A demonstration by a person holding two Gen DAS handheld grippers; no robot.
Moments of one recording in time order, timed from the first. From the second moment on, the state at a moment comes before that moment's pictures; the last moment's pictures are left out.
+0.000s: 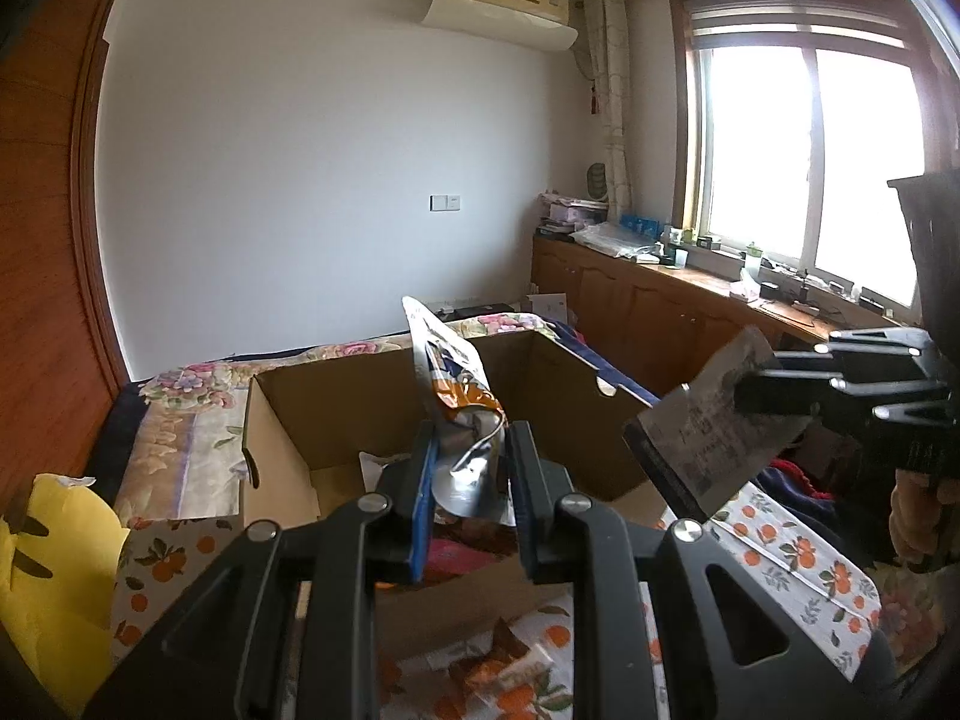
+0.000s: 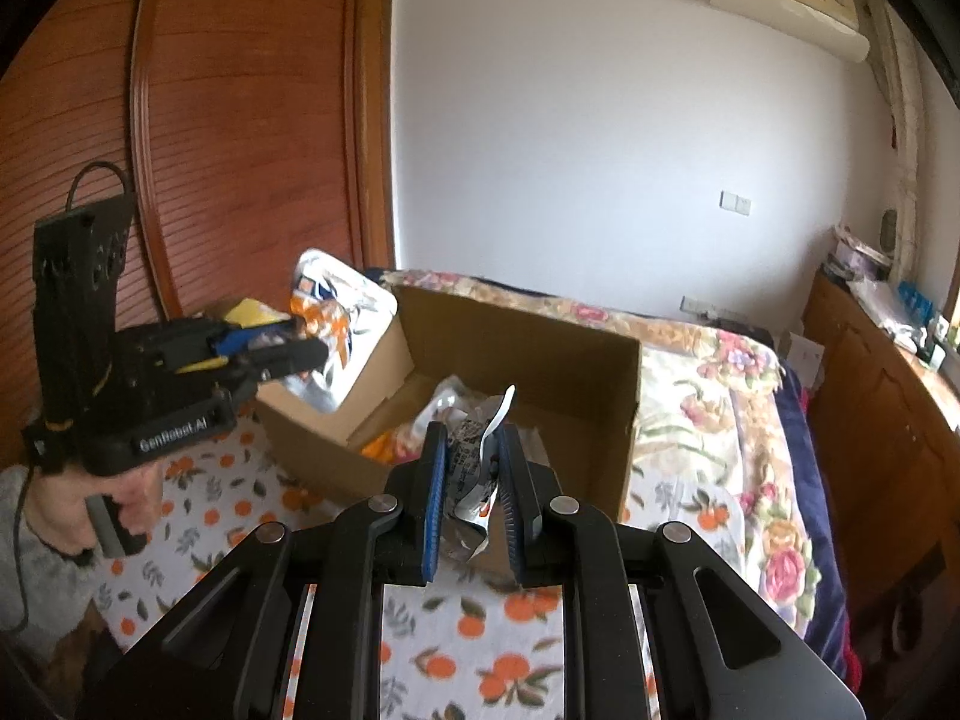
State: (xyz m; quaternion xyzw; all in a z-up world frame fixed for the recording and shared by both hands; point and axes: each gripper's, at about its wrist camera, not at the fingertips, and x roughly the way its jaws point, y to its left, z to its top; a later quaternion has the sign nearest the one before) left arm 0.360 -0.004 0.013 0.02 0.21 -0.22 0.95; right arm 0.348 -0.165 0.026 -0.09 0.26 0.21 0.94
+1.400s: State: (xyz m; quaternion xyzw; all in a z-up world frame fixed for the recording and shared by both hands) left arm 0.413 0.007 -0.062 0.01 0.25 -0.17 0.95; right arm 0.463 -0.145 -0.070 -0.04 0.30 0.23 0.93
